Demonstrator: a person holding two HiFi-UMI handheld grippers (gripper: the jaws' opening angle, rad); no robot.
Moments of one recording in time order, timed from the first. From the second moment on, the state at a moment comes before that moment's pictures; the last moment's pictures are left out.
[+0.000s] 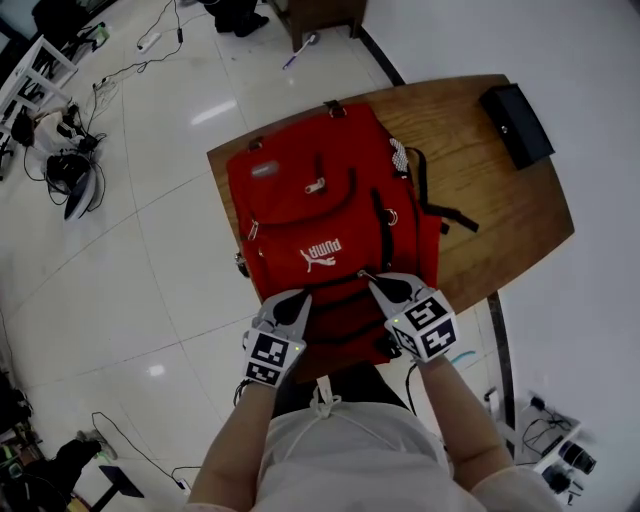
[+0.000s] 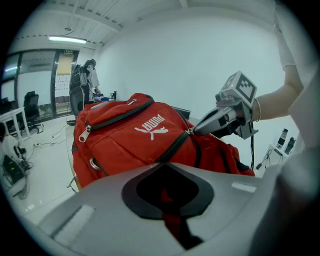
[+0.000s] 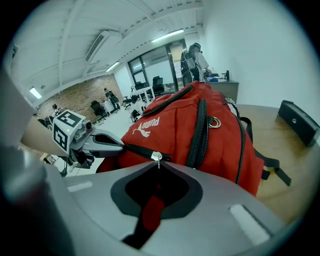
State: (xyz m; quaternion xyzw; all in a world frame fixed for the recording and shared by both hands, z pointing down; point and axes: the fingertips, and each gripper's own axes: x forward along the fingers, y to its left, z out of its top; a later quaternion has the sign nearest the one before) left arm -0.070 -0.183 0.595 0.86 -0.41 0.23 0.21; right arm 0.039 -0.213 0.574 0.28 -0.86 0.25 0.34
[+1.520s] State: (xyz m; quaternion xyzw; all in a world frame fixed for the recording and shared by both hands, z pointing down) left arm -0.053 -0.116 0.414 0.85 -0.50 0.02 0.16; right arm 0.031 -0.163 0.463 0.25 -0.94 0.10 0.21
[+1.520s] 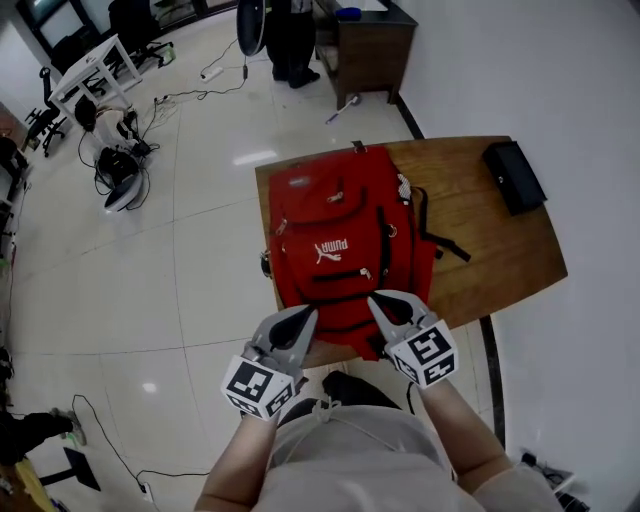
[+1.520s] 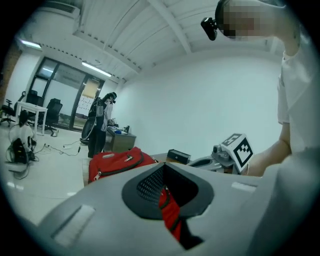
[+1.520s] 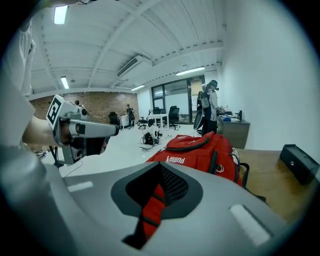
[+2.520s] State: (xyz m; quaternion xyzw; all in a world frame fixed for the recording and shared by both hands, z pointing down) left arm -0.003 0.193 0.344 0.86 -0.50 -0.03 0.05; right arm 0.060 0.153 0.376 0.22 -0.97 -0.01 0.10
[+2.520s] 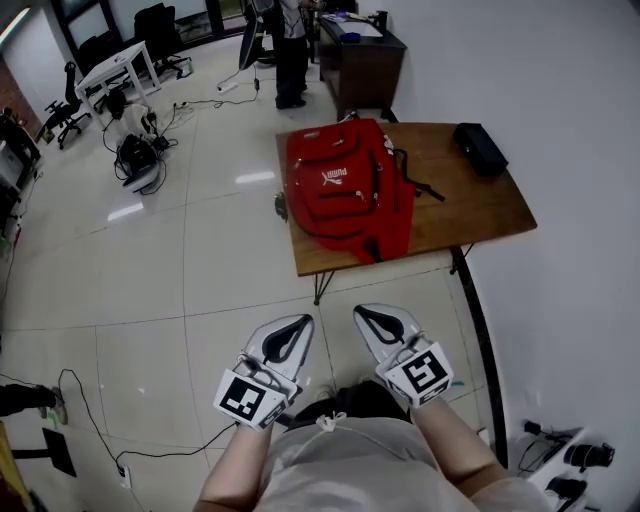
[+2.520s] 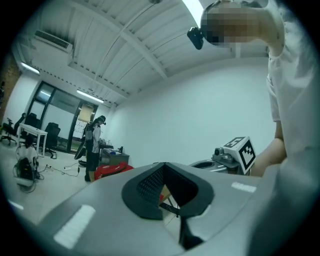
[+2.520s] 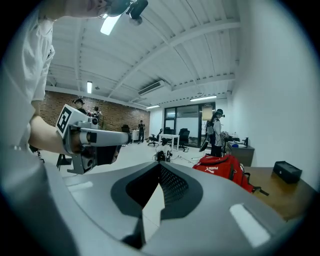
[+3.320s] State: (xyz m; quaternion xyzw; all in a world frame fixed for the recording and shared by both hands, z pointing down) left arm 0.074 0.219 0.317 0.85 -0.53 -0.02 0.01; right arm 0.141 0.176 0.339 0.23 -0.97 -0.06 0.07
